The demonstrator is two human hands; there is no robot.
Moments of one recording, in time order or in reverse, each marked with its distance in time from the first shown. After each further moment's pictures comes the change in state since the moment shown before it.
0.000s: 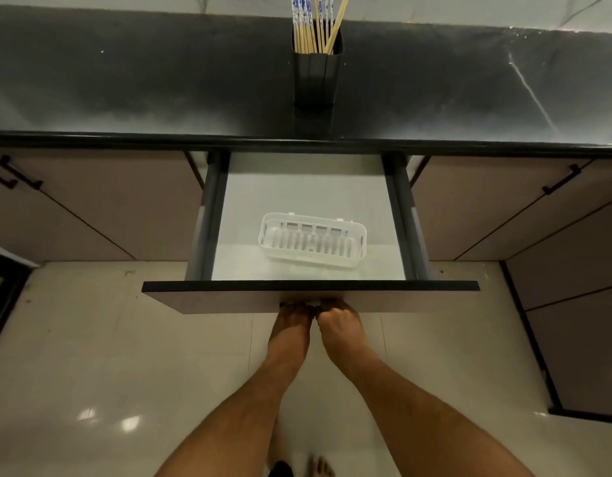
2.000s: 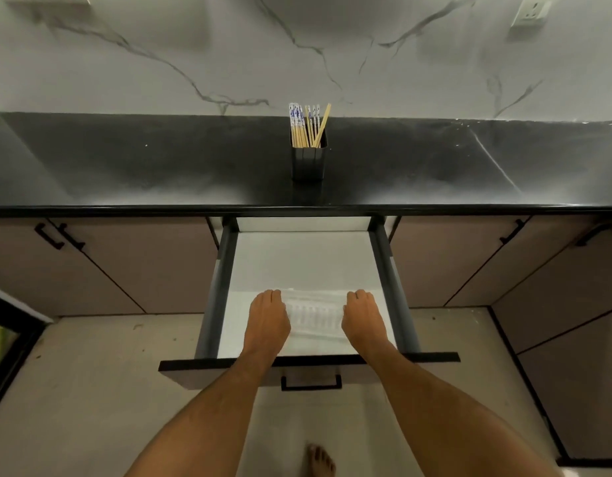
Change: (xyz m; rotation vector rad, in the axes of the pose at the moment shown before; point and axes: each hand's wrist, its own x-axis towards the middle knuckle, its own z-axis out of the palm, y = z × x) left_hand 0.000 0.008 -0.143 -0.019 0.410 0.056; right_hand 0.017 0.029 -0.117 0.032 0.158 0.252
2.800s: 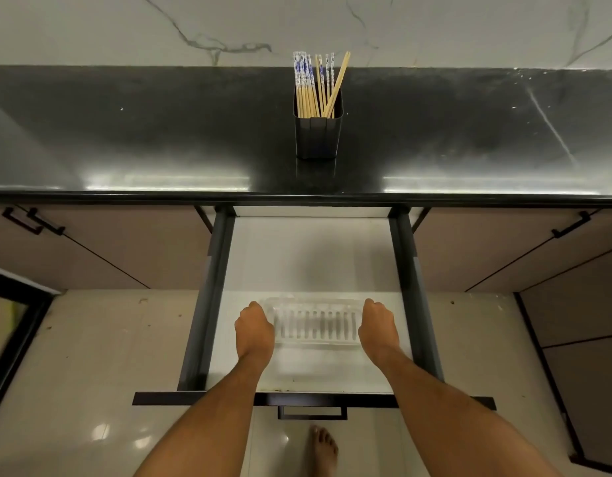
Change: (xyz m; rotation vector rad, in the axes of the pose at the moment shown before) left_hand 0.059 -0.038 0.065 -0.032 -0.248 -0.597; right_hand 0.074 0.048 0.067 0.140 -0.218 0.197
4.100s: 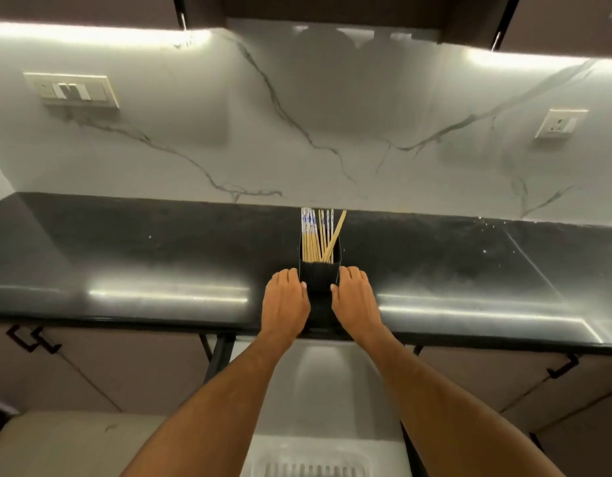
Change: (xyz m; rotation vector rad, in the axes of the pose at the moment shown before) left_hand 0.115 0.224 -0.188 -0.105 0.545 0.642; right_hand 0.147 -0.186 -0.236 -0.008 0.552 -0.447
